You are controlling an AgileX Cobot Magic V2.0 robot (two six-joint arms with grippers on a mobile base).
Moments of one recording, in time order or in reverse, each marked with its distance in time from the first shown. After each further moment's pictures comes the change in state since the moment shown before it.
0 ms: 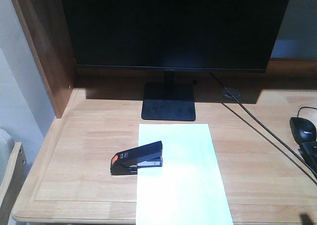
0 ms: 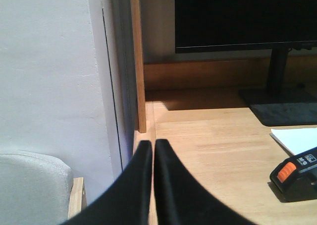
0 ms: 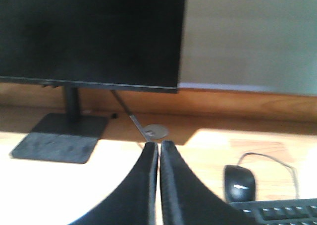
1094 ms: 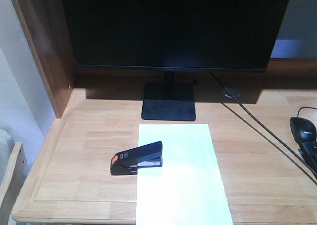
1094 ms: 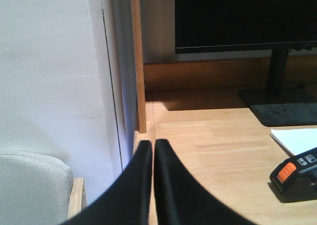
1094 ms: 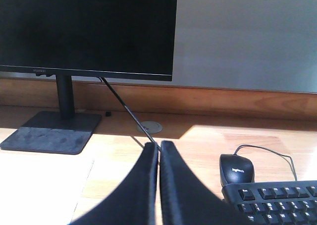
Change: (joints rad) left arm 0.000 -0.001 0.000 0.000 -0.001 0.000; right arm -0.011 -0.315 0.278 -0.007 -0.057 0.002
